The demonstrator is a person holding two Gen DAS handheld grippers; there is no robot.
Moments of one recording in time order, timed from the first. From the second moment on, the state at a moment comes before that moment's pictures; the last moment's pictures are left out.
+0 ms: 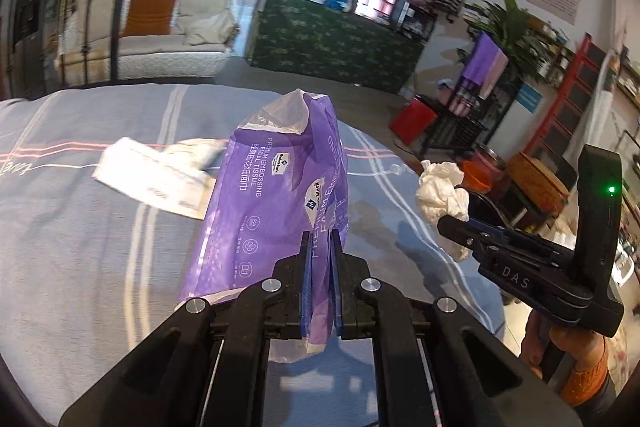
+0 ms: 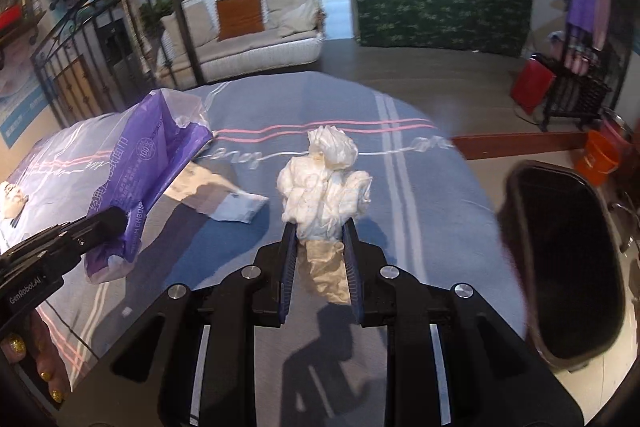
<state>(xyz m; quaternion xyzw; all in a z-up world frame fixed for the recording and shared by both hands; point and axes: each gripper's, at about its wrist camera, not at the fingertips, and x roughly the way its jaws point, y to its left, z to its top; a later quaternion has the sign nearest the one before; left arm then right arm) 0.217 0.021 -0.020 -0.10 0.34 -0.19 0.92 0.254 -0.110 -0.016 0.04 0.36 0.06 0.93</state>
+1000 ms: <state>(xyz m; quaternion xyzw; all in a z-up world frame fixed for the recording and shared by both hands) 0.219 -0.183 -0.030 0.02 0.35 -0.39 0.85 0.233 -0.334 -0.093 0.15 0.37 -0.19 0.90</state>
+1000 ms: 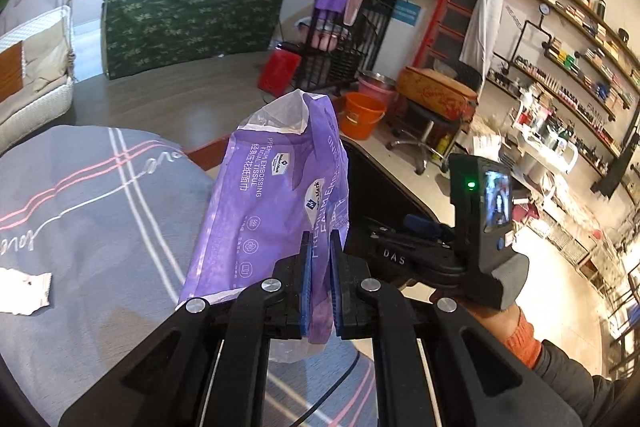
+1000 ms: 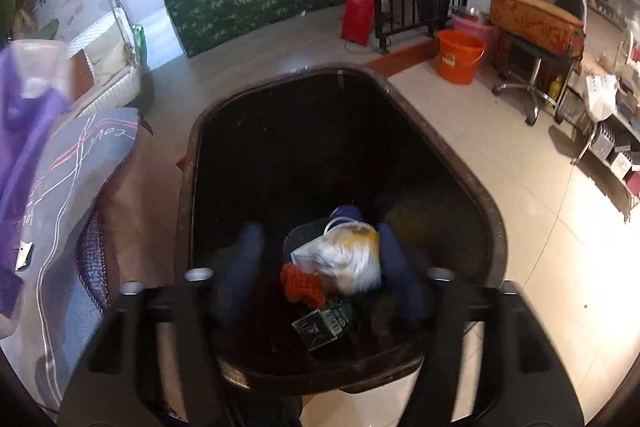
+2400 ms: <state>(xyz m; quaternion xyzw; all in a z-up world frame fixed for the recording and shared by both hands) 0.231 -0.233 -0.030 0.06 0.36 -0.40 0.84 0.153 -0.343 -0.061 0.15 0.32 -0.25 0.90</state>
